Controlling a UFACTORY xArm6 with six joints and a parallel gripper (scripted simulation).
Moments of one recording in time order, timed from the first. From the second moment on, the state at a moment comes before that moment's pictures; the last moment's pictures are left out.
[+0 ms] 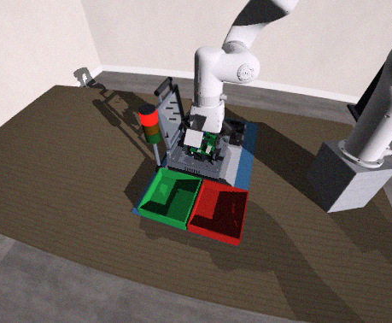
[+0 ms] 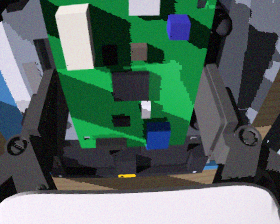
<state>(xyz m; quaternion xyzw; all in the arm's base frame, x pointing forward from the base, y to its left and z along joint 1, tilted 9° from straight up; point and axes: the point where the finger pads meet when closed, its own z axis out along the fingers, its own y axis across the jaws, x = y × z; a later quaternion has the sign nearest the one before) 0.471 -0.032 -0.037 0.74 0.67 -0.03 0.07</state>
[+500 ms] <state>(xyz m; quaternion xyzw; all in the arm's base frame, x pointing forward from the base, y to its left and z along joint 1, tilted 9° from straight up) 0.471 -0.031 -0.034 0.74 0.67 -0.03 0.07</state>
